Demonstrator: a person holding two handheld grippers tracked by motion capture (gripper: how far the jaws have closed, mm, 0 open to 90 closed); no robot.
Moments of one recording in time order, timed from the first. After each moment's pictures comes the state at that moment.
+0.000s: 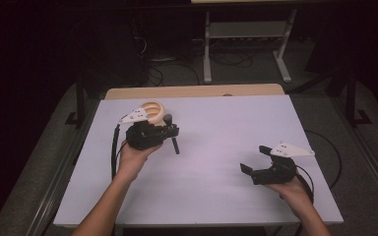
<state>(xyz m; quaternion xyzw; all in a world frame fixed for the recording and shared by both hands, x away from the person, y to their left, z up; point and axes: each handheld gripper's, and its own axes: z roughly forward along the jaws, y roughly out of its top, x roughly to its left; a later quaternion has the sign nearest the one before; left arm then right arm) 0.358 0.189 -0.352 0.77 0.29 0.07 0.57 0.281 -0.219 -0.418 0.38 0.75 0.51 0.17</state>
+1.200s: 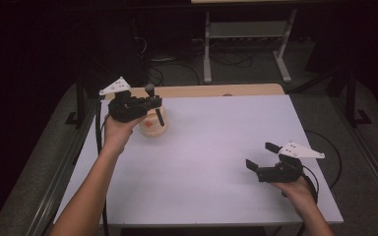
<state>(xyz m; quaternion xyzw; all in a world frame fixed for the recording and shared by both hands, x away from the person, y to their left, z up) 0.402 0.224 -0.297 0.75 0.31 0.14 0.57 0.280 -0.231 -0.416 0.38 0.72 0.54 0.20</state>
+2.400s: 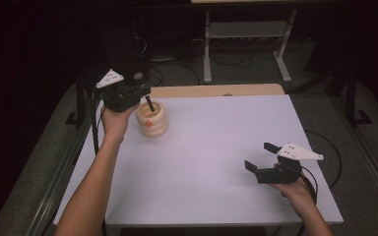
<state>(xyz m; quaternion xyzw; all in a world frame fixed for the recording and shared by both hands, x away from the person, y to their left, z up) 0.433 0.243 -0.306 0.71 0.37 0.22 0.56 0.279 -0.228 -0.417 0.37 0.73 0.54 0.20</state>
